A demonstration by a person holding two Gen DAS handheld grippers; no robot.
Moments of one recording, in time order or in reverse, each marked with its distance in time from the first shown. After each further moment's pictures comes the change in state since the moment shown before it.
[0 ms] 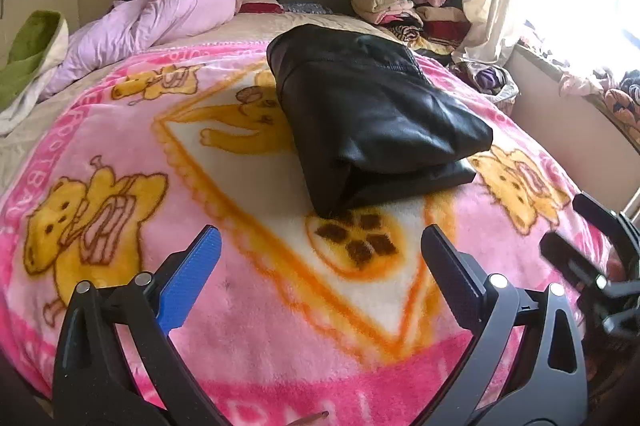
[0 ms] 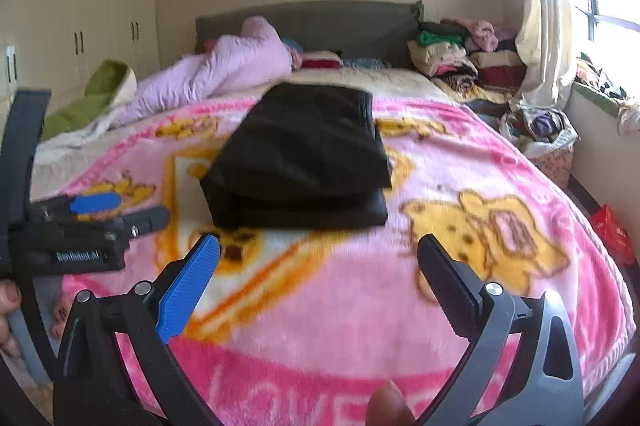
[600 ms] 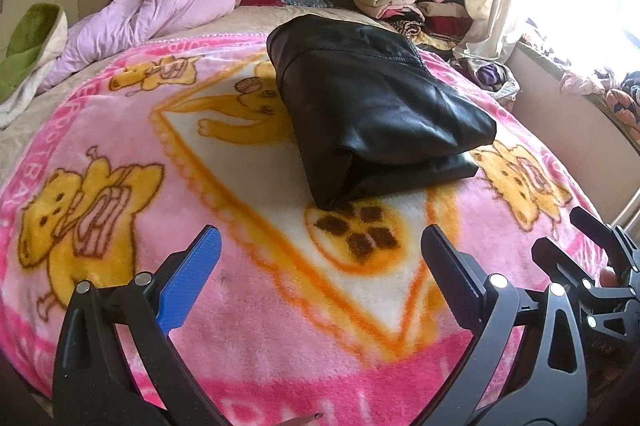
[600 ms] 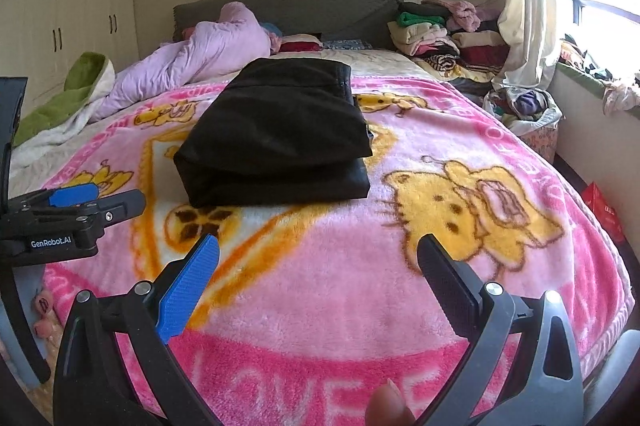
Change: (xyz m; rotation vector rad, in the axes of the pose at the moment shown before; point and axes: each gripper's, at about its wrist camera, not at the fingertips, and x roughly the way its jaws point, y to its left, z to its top) left arm 0.005 0.000 -0.004 -0.016 0.018 -0.005; right arm 0.008 -0.006 -0.009 0.053 0.038 -0.048
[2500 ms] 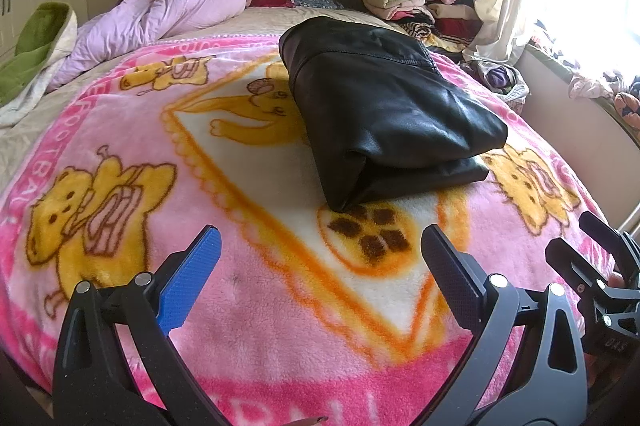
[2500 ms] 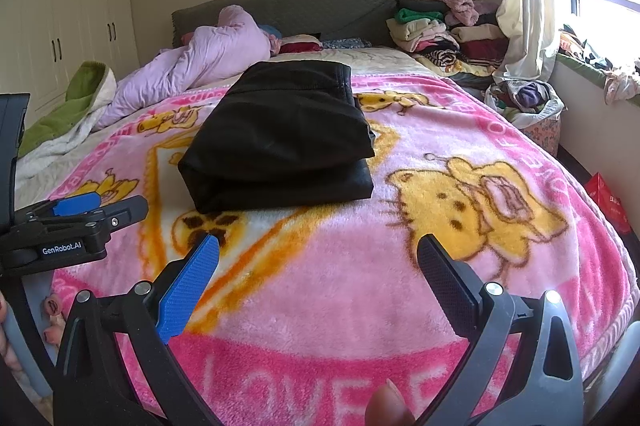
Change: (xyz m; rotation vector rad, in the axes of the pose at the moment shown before) left arm -0.002 0.003 0.001 -0.009 -0.001 0.028; right arm -0.003 -0.001 0.003 0.028 0.003 0.019
